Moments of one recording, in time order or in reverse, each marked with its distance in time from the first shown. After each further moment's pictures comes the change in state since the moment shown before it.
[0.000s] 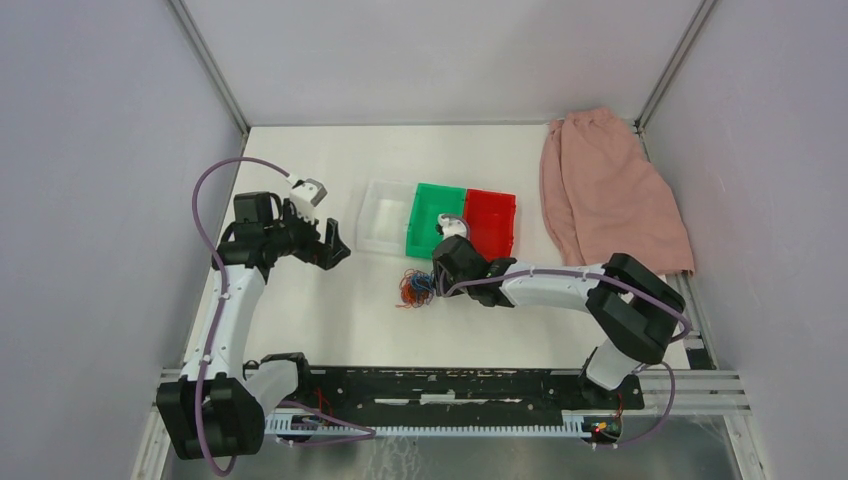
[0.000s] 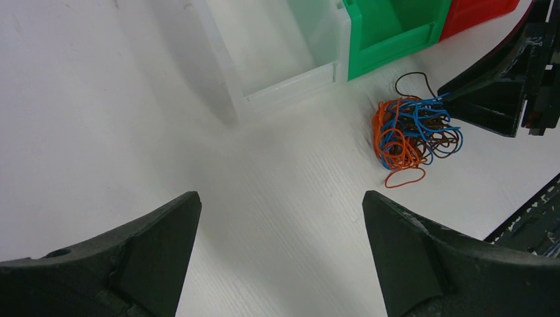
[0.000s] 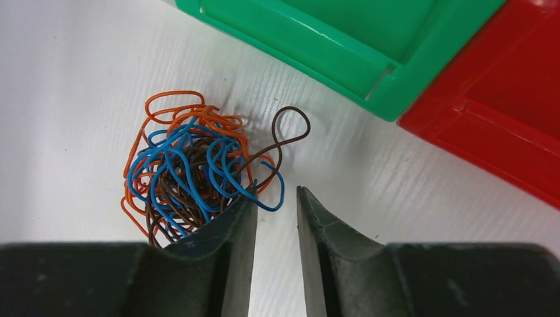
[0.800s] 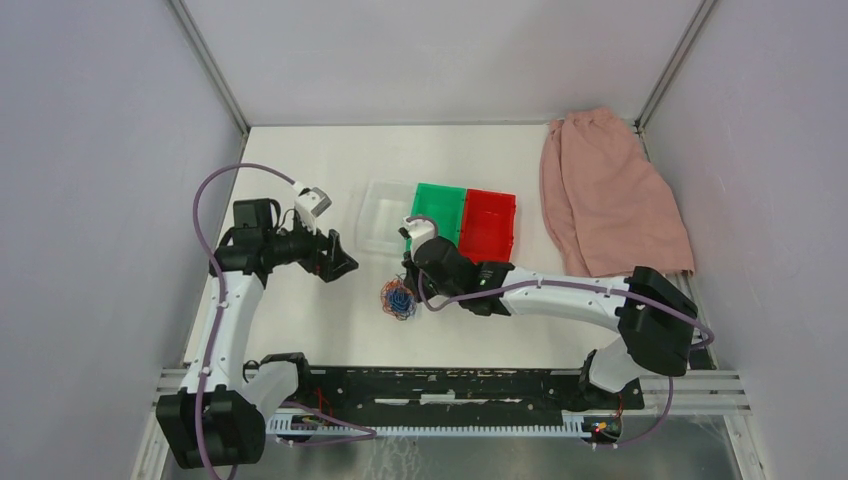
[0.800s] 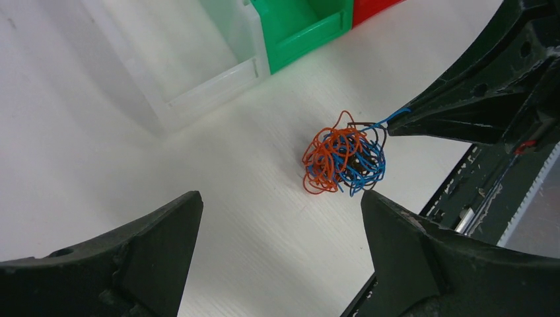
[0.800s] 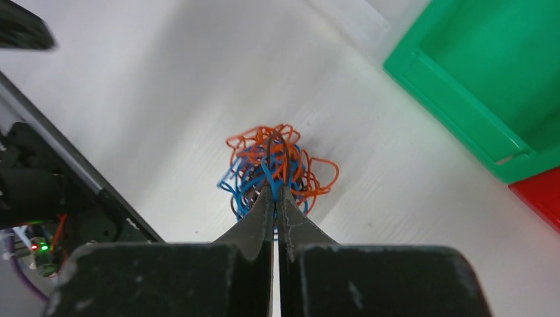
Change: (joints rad) left arm 0.000 -0.038 0.000 -0.105 0.183 0.051; right arm 0.145 -0.073 0.124 -0.014 -0.037 -0.148
